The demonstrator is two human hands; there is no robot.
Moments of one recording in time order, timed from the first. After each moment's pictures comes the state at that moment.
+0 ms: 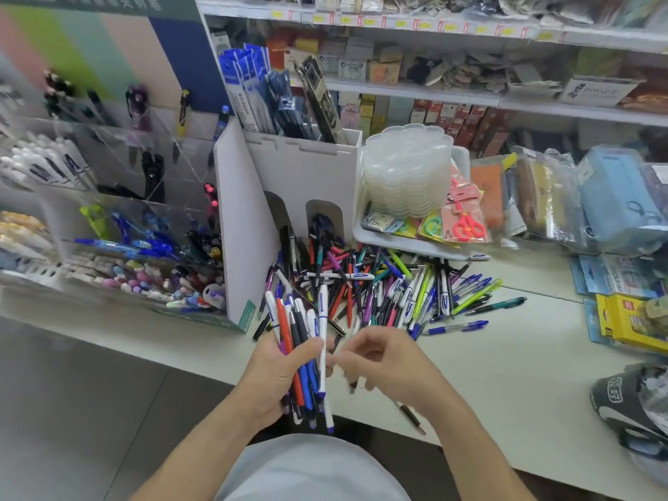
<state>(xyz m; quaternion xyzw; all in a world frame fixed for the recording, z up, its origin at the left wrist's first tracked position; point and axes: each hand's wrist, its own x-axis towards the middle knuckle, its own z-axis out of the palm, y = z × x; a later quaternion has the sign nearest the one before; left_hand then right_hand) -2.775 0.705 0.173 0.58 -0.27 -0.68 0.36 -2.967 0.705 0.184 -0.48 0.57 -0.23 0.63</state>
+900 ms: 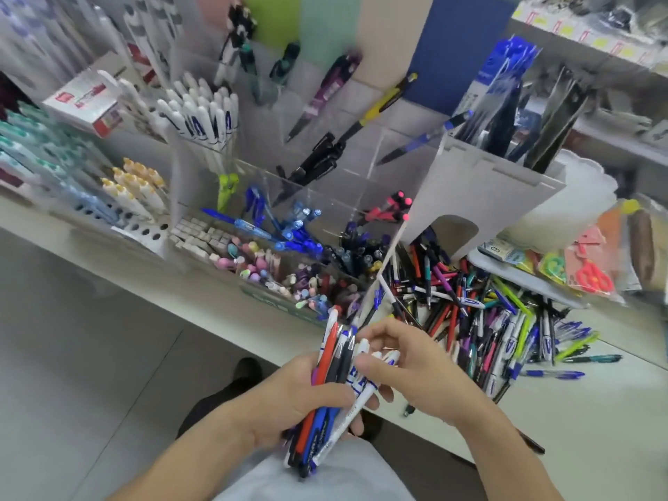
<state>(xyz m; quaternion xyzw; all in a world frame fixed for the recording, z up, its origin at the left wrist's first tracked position) -2.577 0.680 0.173 0.41 -0.29 -0.84 0.21 -2.784 0.644 0.200 -0.55 0.55 -0.14 0.62</state>
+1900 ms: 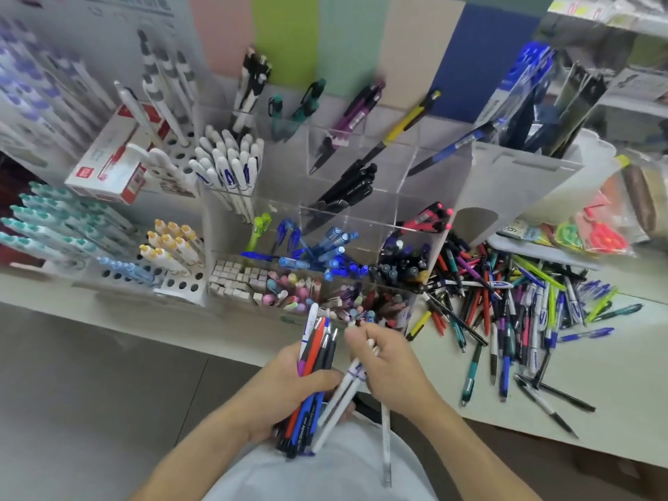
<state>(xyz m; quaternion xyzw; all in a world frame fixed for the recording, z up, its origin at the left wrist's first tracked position) -2.482 0.641 0.198 0.50 -0.32 -0.79 0.15 -2.661 0.647 0.174 -0.55 0.61 -0.27 0.50</state>
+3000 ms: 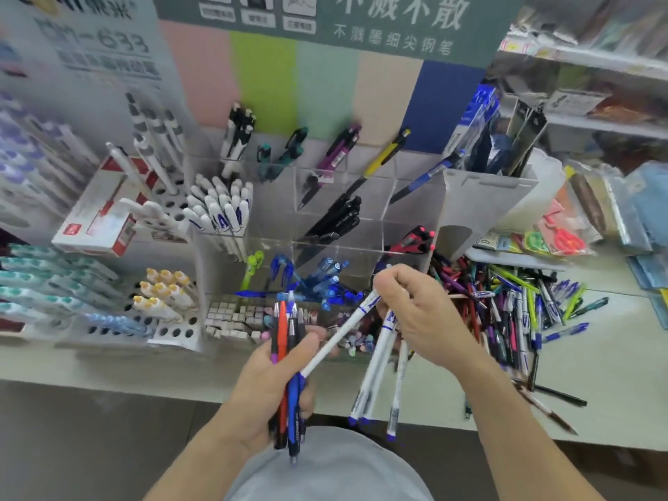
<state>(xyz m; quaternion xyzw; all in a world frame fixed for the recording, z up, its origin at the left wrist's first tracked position) -2.461 0.611 0.215 0.46 -0.24 -0.79 0.31 -2.678 0.588 0.242 -0.57 0.63 -0.35 0.40</state>
